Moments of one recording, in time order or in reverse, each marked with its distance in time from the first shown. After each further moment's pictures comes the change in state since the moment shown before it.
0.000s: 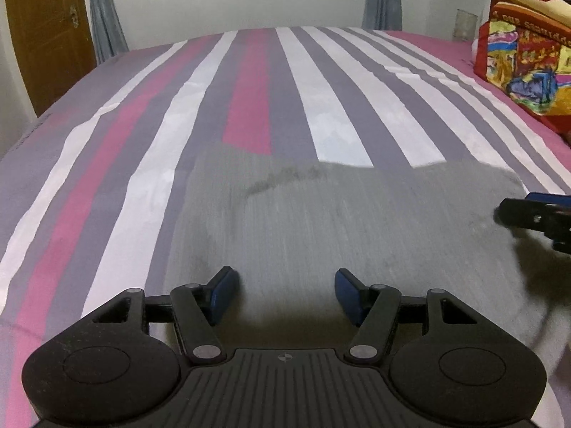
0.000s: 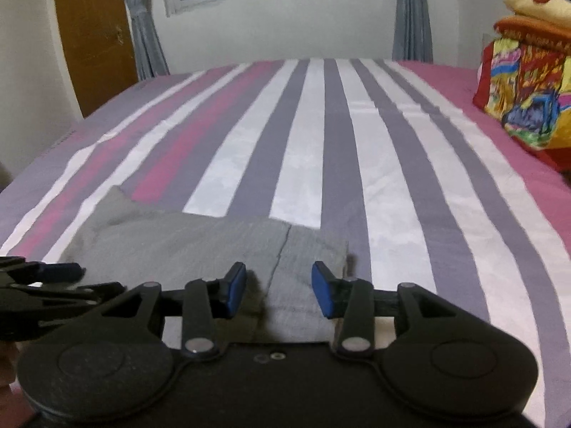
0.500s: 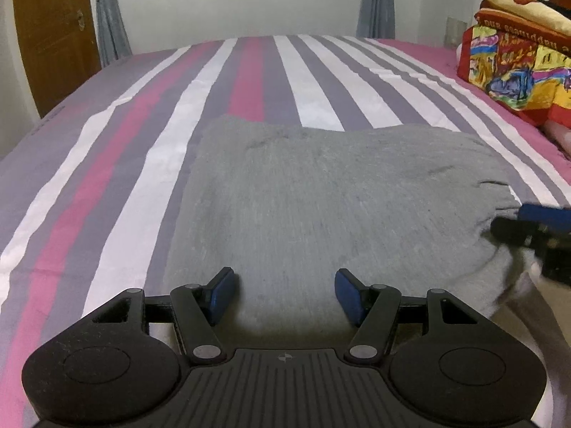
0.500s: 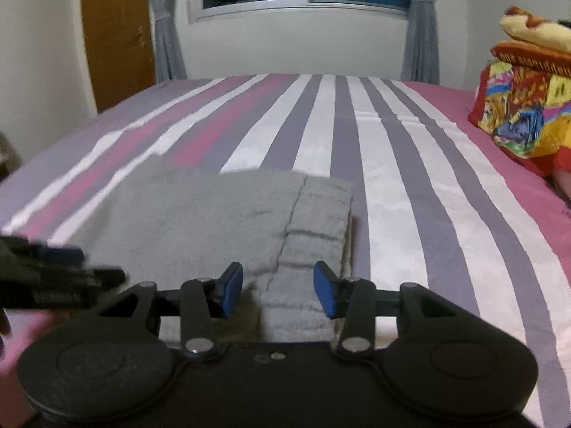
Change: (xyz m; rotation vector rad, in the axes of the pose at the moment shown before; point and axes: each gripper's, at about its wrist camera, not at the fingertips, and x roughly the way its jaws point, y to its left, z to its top) left arm -0.056 -0.003 -0.053 -0.011 -0.039 -0.010; right arm -0.046 0.012 -0.052 -0.084 -0.037 0.001
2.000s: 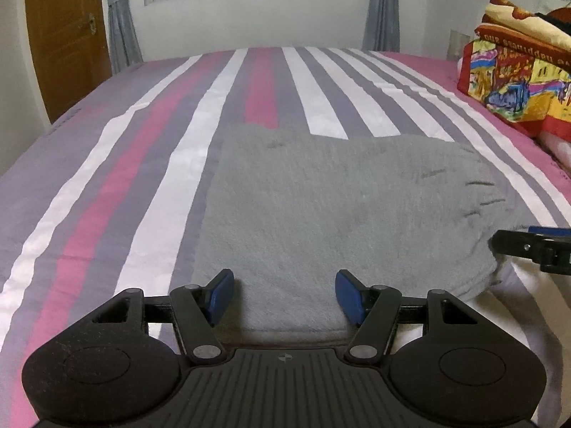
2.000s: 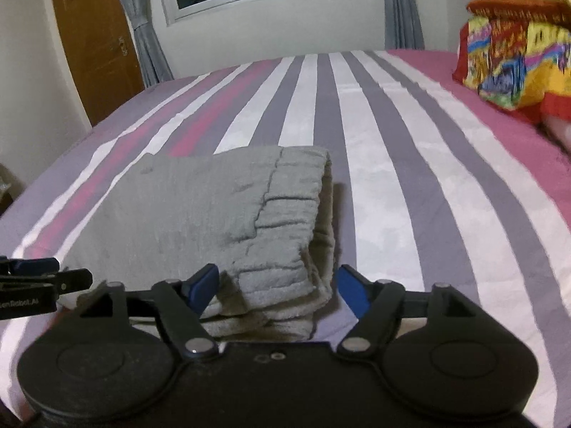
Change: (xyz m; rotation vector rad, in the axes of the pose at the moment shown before) left arm -0.035 0.014 -0.009 -0.029 -0.023 0.012; right arm 0.002 -0.035 0.002 0.180 0.051 0.055
